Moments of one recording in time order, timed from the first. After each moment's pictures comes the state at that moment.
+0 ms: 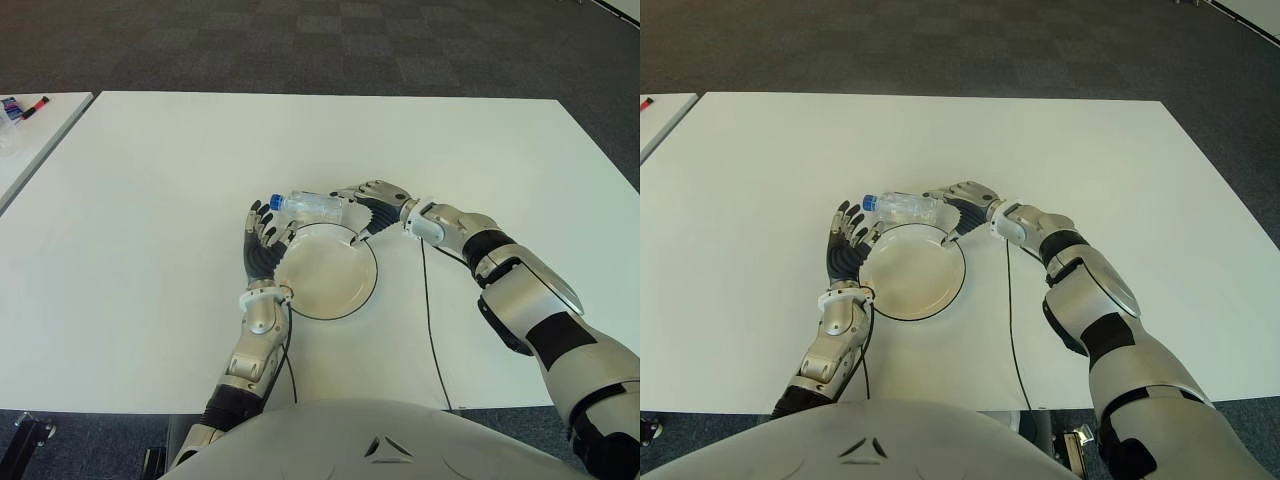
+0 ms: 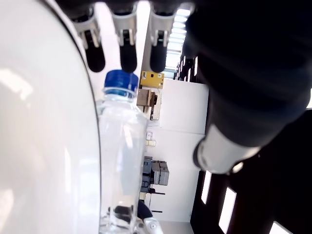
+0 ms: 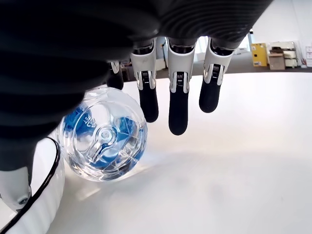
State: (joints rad) left arm 0.14 -0.06 -0.25 0.16 -0.09 -0.23 0.47; right arm -0.87 -0.35 0.72 1.27 -0.82 -0.76 -0.24
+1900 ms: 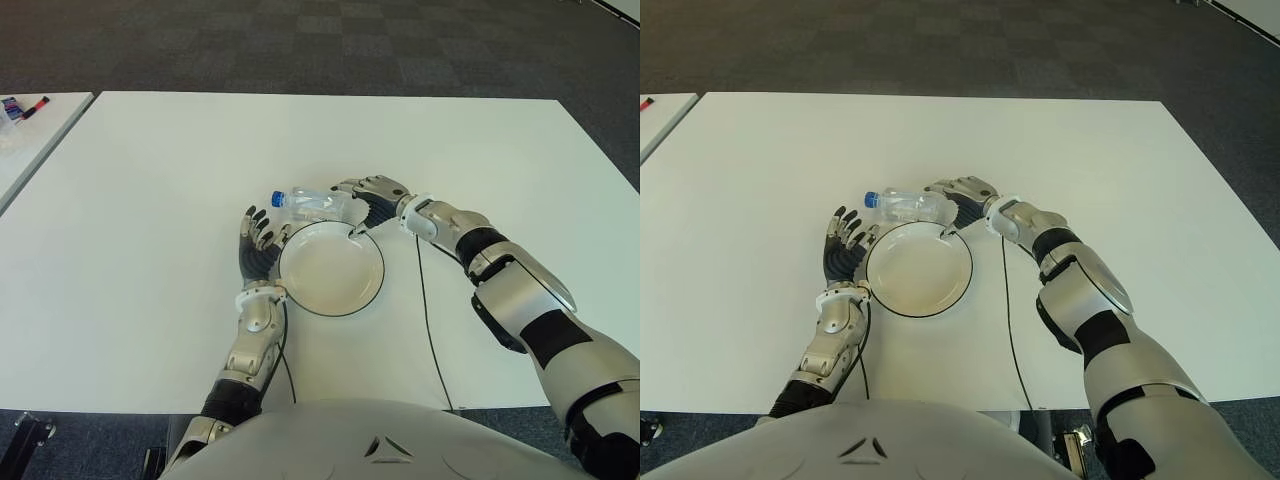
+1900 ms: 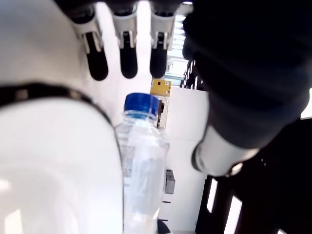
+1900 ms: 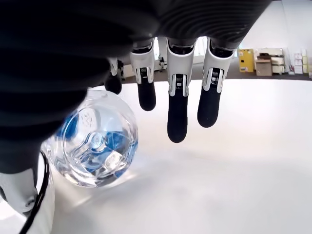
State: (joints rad) left arm 0.09 -0.06 -0.21 0.29 -0.11 -0.27 0.46; right arm -0.89 -0.32 0.69 1.28 -0.82 -0.66 -0.23
